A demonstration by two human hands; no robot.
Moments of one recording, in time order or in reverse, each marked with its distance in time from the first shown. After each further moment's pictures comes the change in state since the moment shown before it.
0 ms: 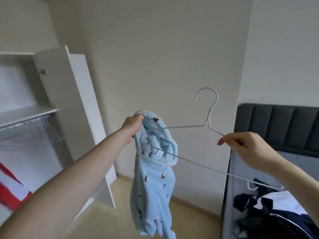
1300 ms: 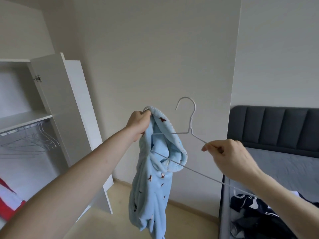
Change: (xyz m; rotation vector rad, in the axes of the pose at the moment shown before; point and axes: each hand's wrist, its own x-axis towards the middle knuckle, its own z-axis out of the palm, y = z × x) left_hand -0.037 0.042 0.020 0.031 -0.059 0.182; right_hand -0.020 -0.039 0.027 -0.124 0.090 0.089
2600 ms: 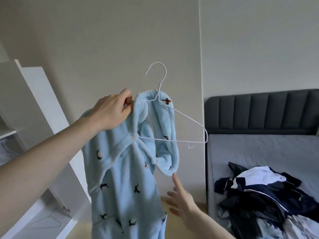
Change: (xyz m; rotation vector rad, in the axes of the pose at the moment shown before) left_hand -0.004 0.049 -0.015 0.881 -0.015 1.005; right_hand -0.085 0.018 0.152 1.106 -0.238 0.977
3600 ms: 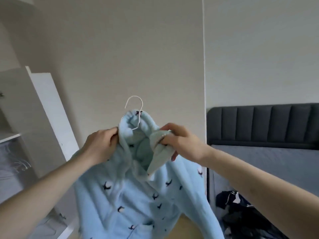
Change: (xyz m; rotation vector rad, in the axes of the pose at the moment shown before) left_hand -0.075 -0.042 0.046 0.013 0.018 -0.166; right_hand -0.074 -0.204 0.011 -0.546 -0.312 -0.795
